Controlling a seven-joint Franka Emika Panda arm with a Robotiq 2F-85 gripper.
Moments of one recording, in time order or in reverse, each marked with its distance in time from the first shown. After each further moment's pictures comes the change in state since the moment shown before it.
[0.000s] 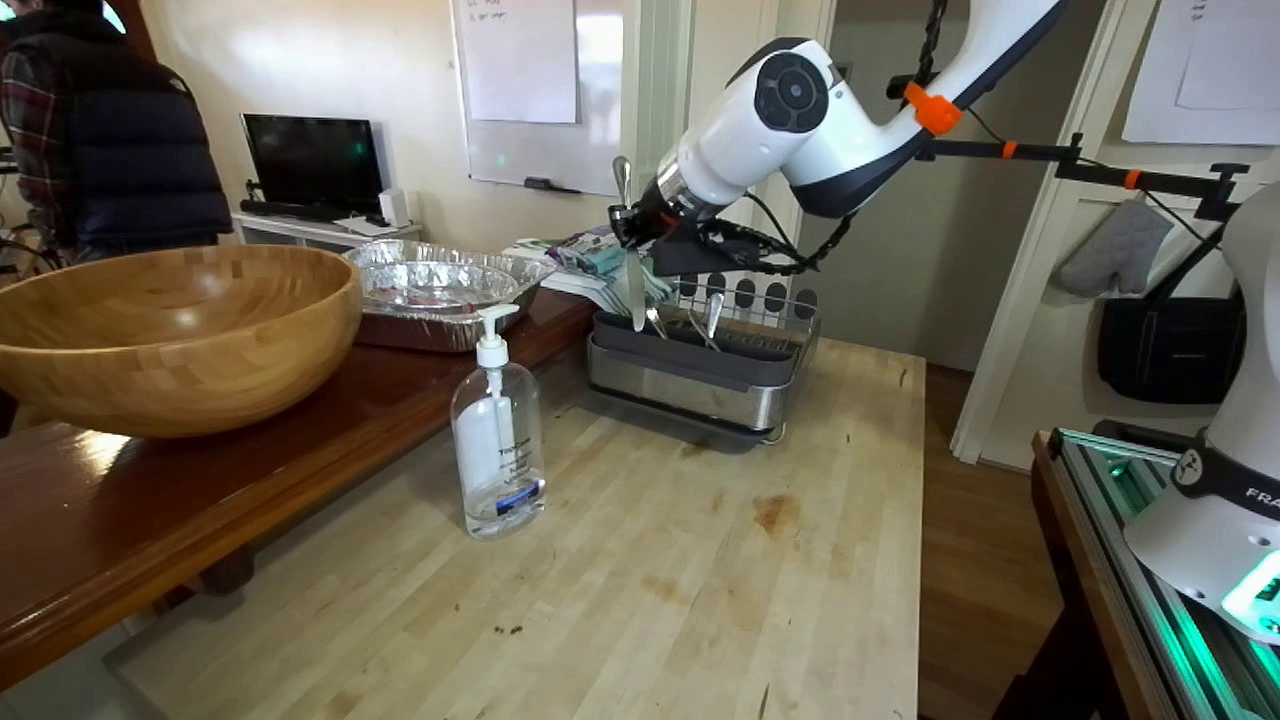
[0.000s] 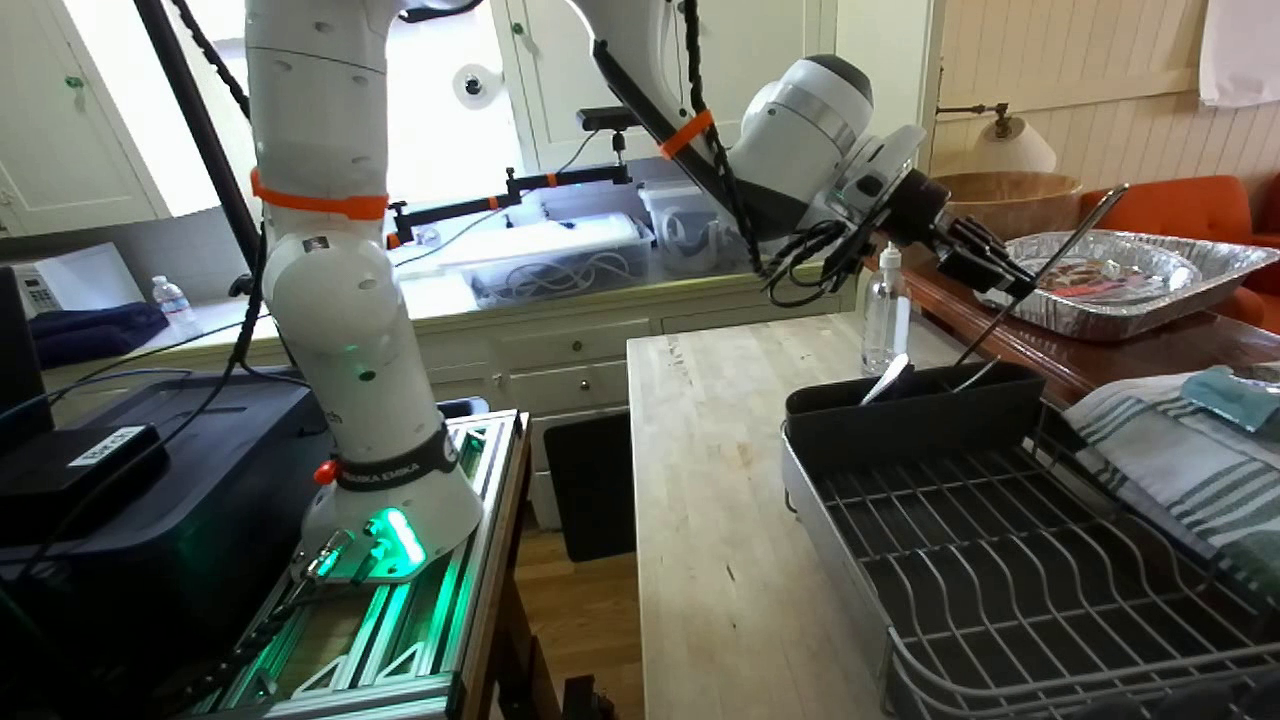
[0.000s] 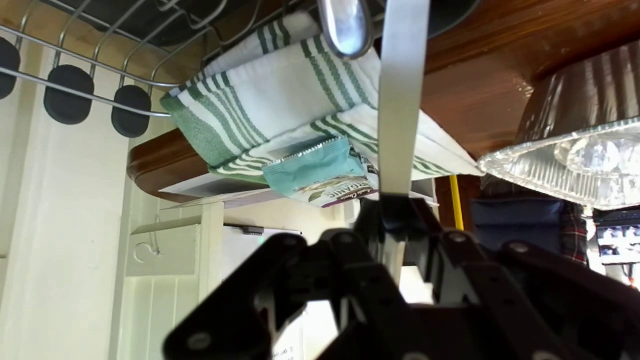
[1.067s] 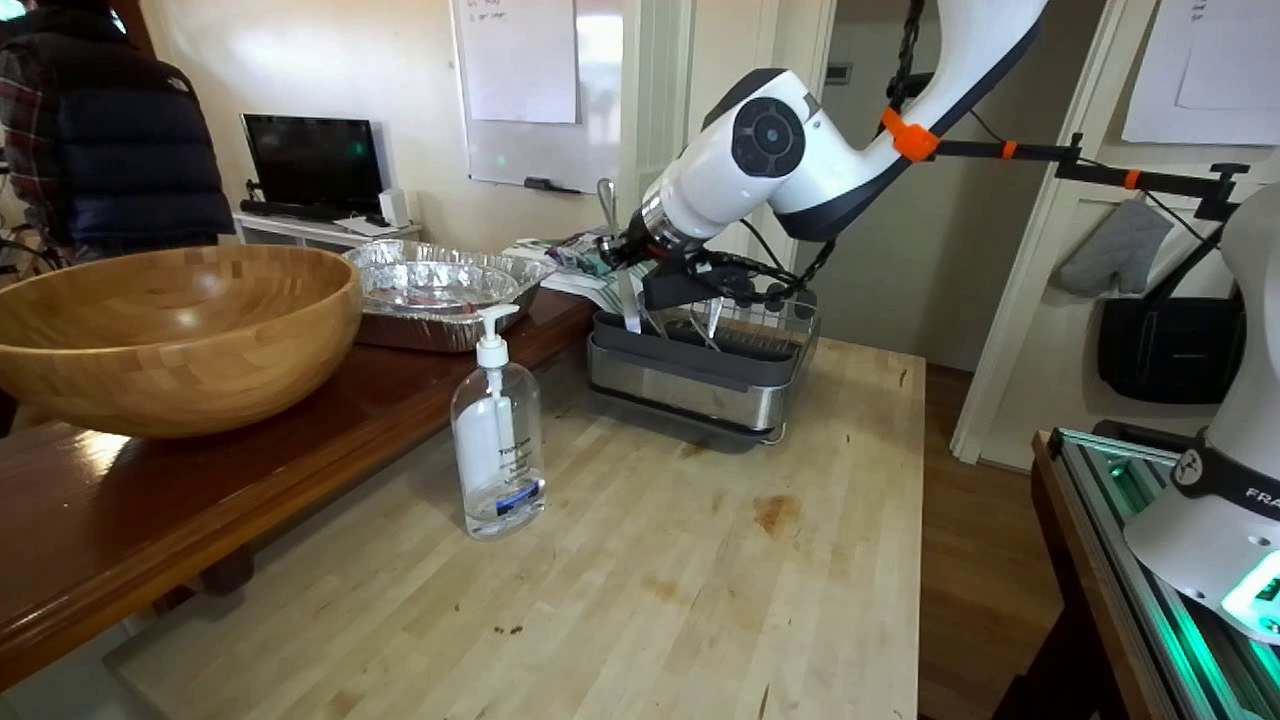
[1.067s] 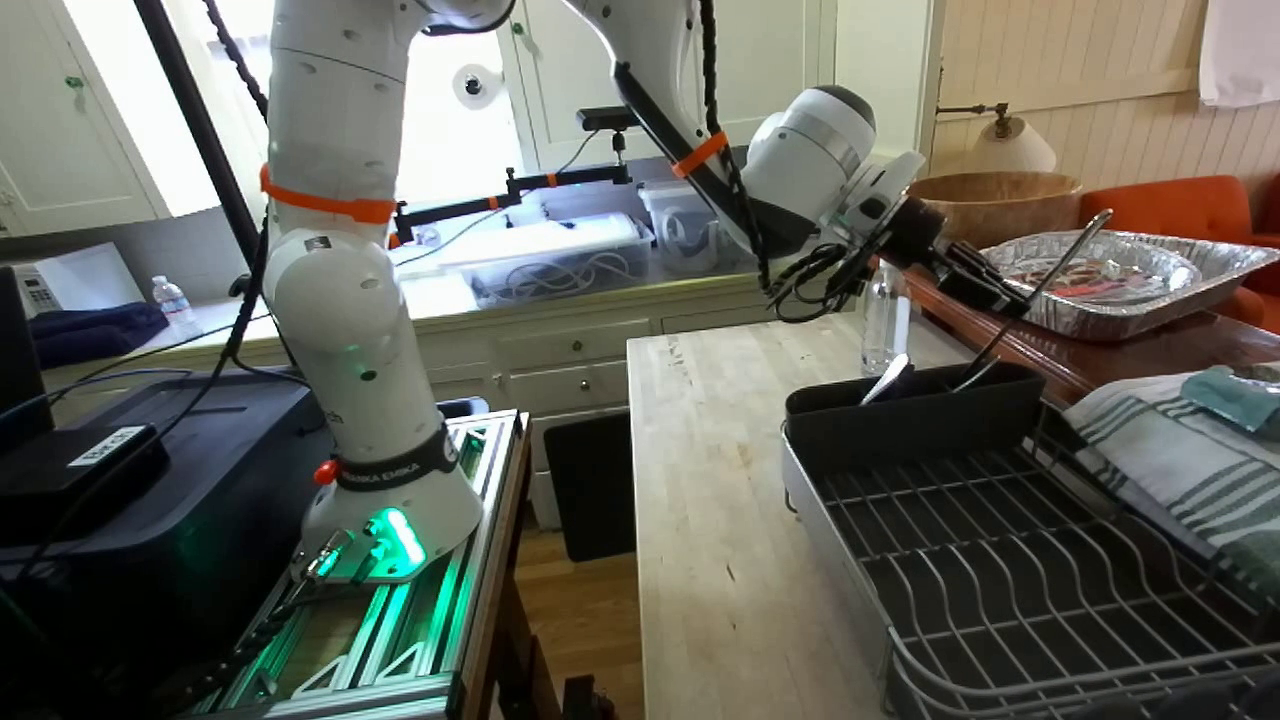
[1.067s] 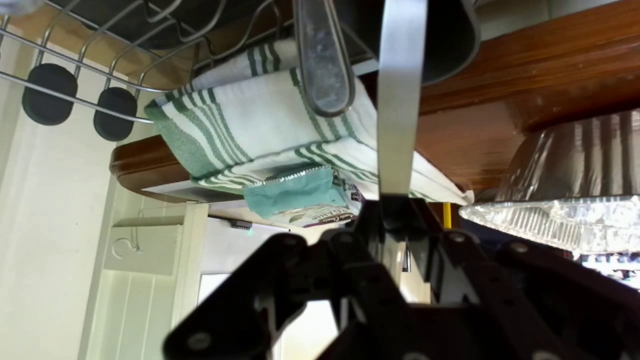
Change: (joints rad) arm 0.014 0.088 0.014 0.042 -0.023 -0.024 -0.005
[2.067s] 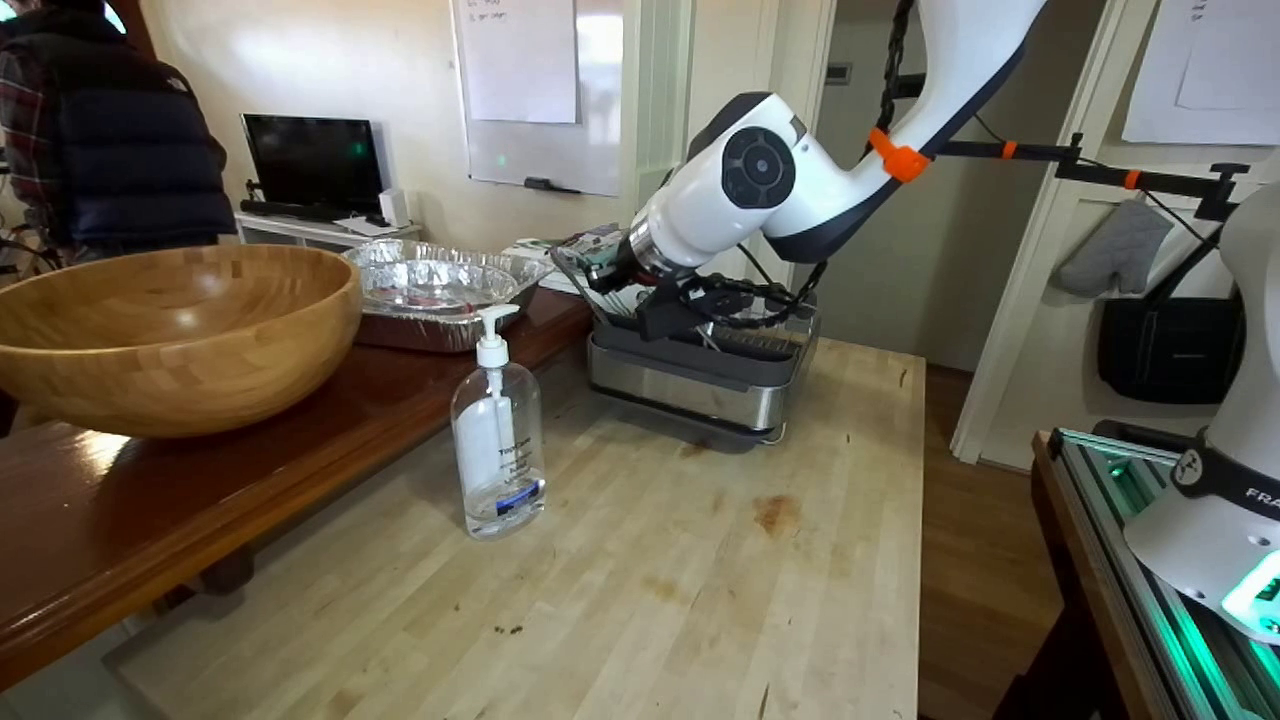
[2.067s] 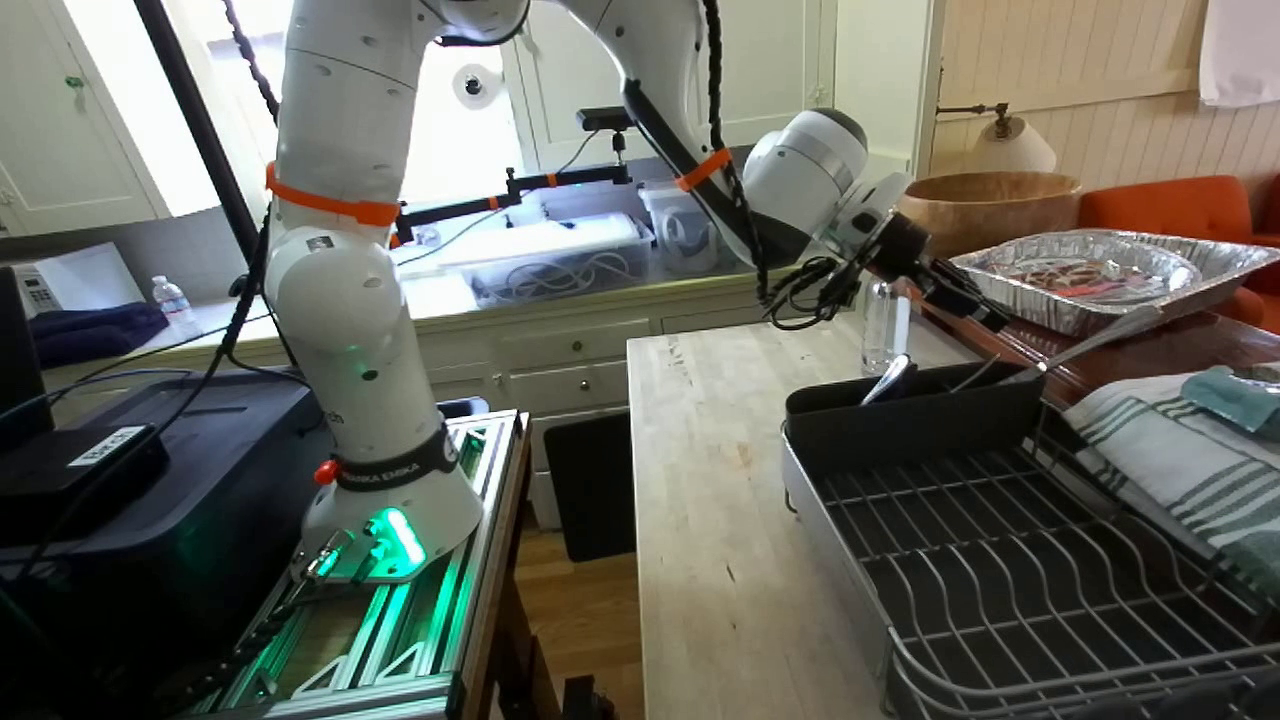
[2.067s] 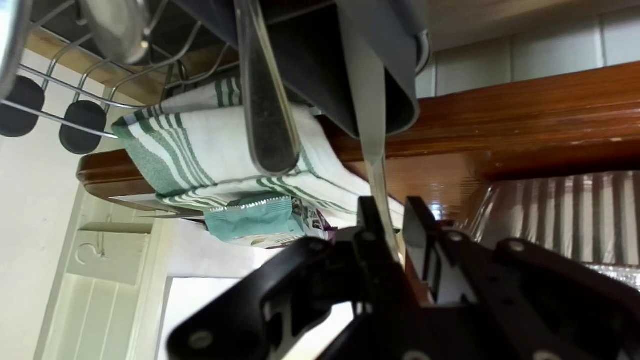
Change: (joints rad) arm 0.018 0.052 0.028 0.019 0.000 -0.002 -0.021
